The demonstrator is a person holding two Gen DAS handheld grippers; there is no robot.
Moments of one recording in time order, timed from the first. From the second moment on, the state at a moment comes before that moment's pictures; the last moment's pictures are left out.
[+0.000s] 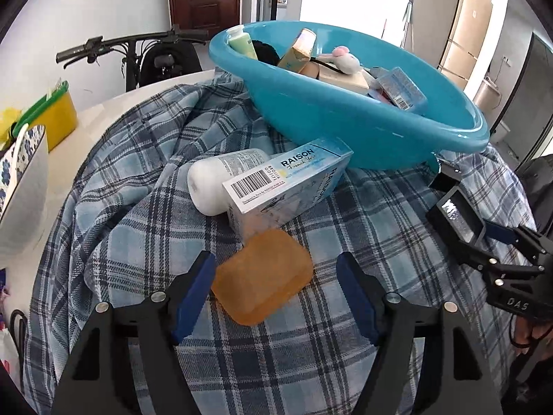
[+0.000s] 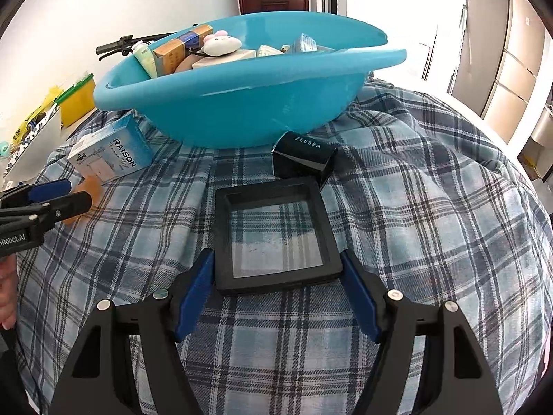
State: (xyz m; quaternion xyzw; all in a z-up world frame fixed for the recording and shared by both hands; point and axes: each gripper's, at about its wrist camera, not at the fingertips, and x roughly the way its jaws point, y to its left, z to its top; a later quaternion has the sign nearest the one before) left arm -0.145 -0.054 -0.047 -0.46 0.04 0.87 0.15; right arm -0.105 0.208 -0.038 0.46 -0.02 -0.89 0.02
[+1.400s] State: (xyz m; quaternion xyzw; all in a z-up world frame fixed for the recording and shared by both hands) left arm -0.140 -0.031 -0.063 -0.47 0.06 0.87 0.14; right arm -0.103 0.215 -0.042 0.46 0.00 -0.89 0.01
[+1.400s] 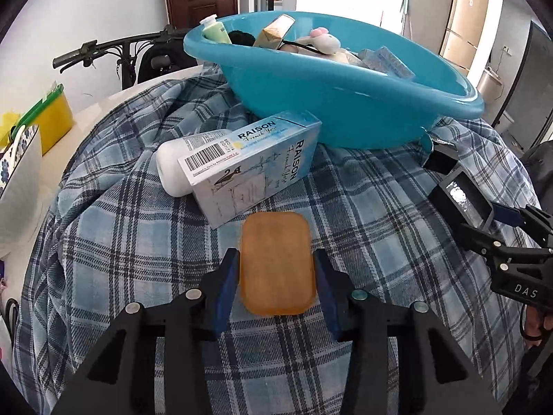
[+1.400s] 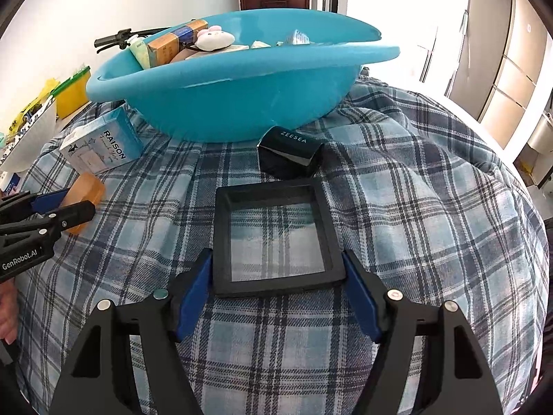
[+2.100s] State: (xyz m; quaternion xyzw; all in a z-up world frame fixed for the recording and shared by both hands) left arm -0.122 -0.039 -0.055 -0.46 0.05 0.88 0.12; right arm -0.093 0.240 -0.036 0.46 -0.04 -0.89 0.00
